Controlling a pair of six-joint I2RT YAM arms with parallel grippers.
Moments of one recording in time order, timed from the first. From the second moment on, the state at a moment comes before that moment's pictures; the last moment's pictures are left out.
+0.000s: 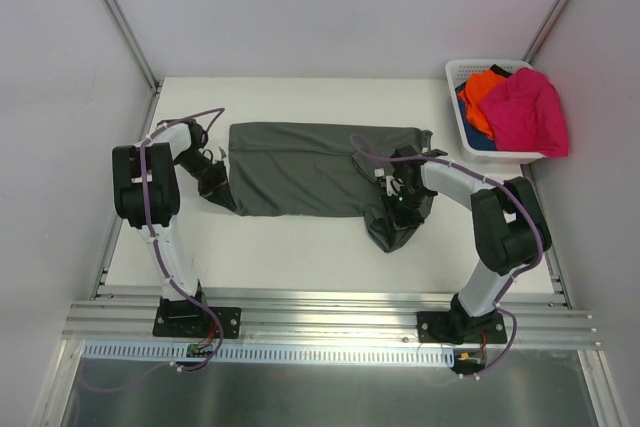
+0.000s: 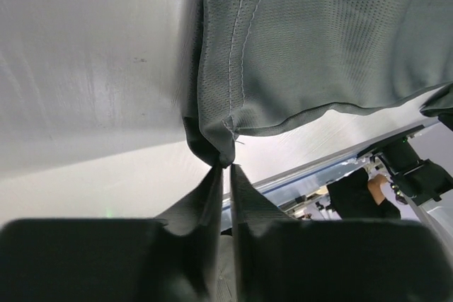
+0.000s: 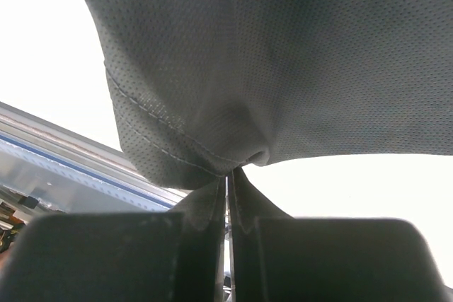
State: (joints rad) left arm 0.11 2.03 1.39 -1.13 0.49 -0.14; right arm 0.42 1.73 1.07 -0.95 -0.32 0.09
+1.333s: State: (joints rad) left arm 0.11 1.95 1.41 -1.13 0.51 -0.14; right arm 0.33 1.60 1.10 -0.95 -0.22 0.04
